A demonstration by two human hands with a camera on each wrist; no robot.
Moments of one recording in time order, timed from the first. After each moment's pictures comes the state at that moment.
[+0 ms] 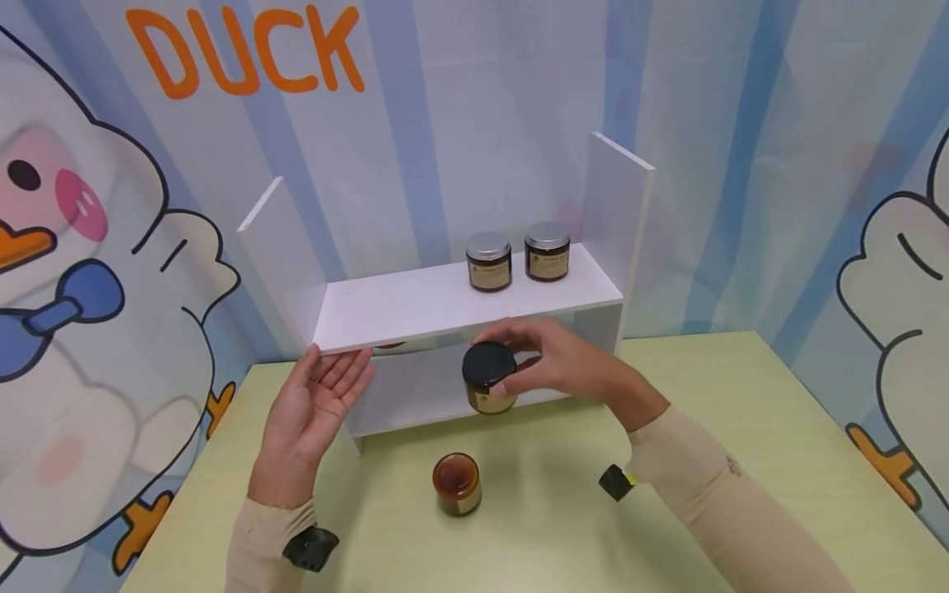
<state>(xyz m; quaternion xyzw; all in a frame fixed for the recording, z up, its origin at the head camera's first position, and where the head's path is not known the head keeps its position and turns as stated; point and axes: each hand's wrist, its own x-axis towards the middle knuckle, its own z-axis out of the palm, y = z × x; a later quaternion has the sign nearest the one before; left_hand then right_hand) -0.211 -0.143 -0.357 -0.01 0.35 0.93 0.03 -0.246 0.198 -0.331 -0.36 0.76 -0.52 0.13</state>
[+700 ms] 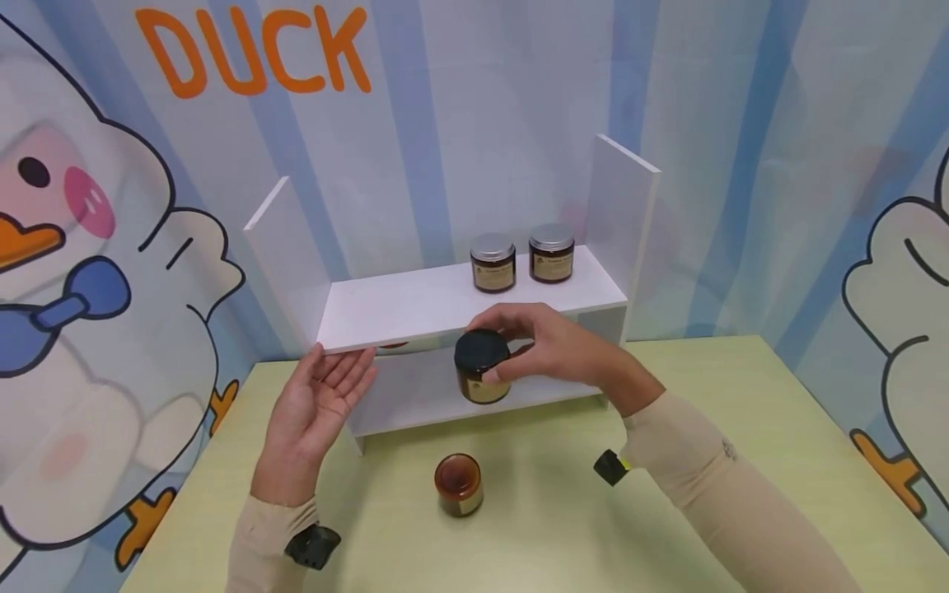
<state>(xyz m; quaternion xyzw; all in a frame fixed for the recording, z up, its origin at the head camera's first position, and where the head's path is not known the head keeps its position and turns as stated) -0.211 -0.144 -0.357 -0.01 0.35 0.93 0.03 -0.253 0.187 -0.311 -0.38 0.76 -0.51 0.13</state>
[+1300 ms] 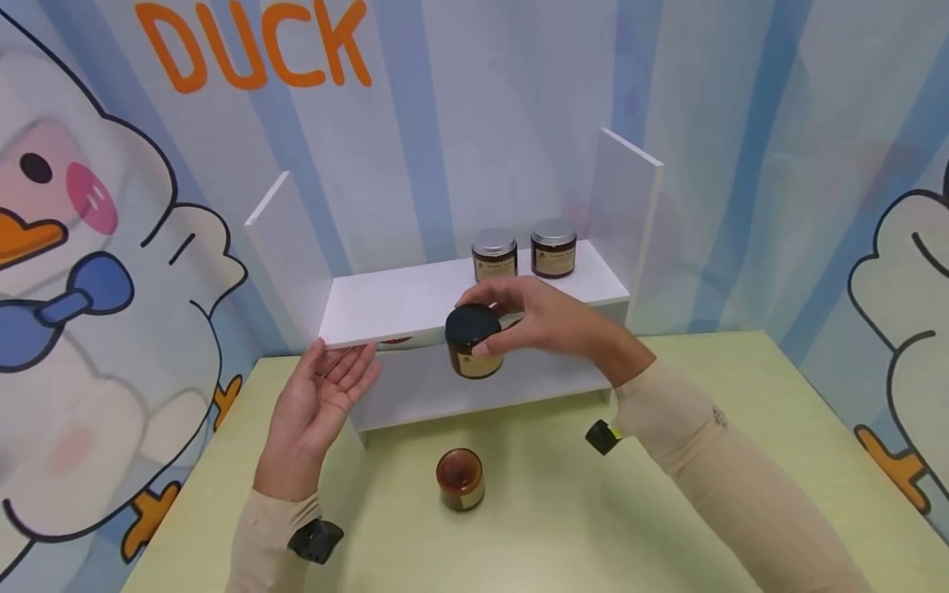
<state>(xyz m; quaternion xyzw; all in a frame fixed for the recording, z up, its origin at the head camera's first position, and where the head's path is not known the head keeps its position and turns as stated) -0.211 -0.142 -0.357 -0.02 0.36 0.93 0.03 -0.267 0.179 -0.288 -0.38 0.78 -0.48 0.11</state>
